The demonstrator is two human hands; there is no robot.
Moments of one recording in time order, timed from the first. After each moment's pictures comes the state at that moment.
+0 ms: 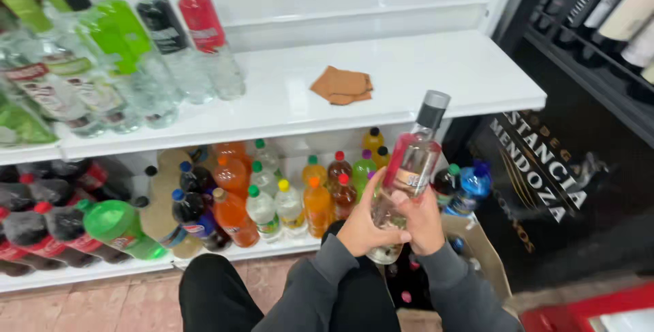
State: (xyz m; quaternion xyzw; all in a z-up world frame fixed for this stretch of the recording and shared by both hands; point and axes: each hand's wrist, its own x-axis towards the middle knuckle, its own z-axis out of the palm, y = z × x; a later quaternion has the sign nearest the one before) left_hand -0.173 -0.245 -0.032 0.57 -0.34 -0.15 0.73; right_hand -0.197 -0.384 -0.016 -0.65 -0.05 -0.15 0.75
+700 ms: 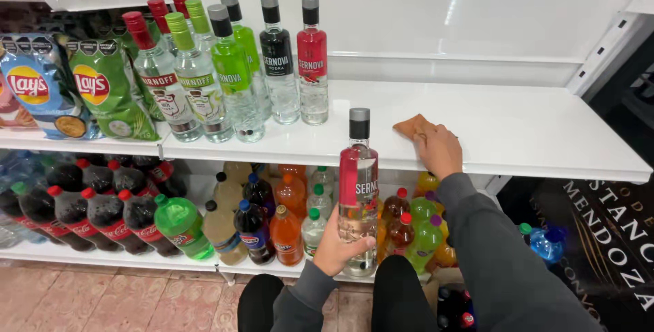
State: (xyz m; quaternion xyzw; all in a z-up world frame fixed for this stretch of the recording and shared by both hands) left_hand -0.132 -0.076 -0.036 0.62 -0.20 0.01 0.76; right_hand 0.095 -0.346 -0.020 -0.97 -0.05 -0.21 0.10
